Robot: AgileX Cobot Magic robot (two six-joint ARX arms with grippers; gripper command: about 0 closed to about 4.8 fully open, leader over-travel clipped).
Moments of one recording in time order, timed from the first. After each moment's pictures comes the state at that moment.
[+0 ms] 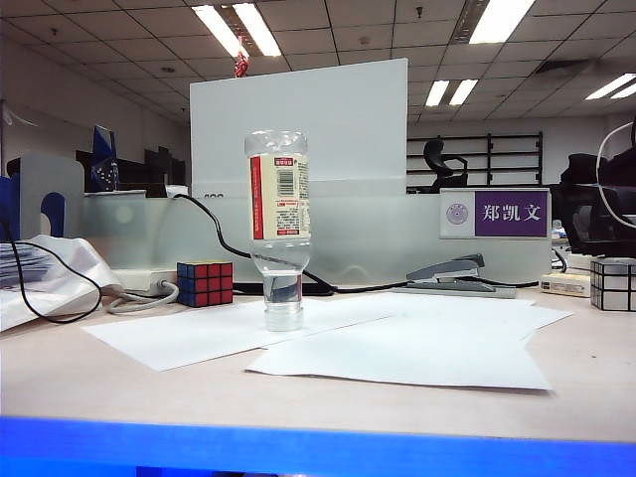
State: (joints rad) left arm -0.03 0.00 0.01 -0.04 0.02 -0.11; right arm 0.69 0.01 0.02 -0.12 0.16 0.18
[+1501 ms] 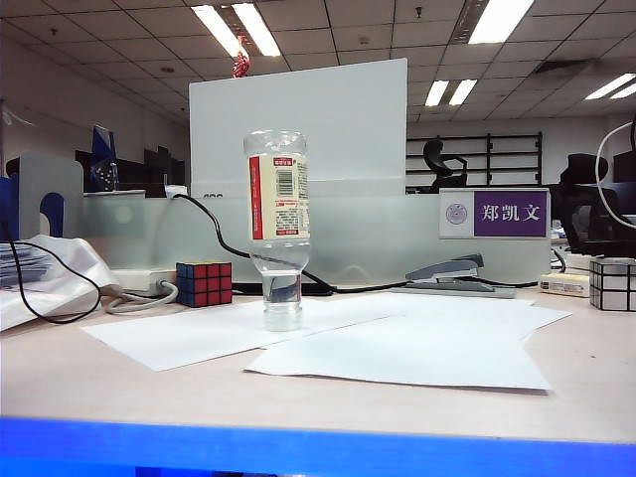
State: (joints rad) left arm -0.03 0.00 0.01 -0.04 0.02 -0.11; right arm -0.03 0.00 0.02 0.02 0.13 0.14
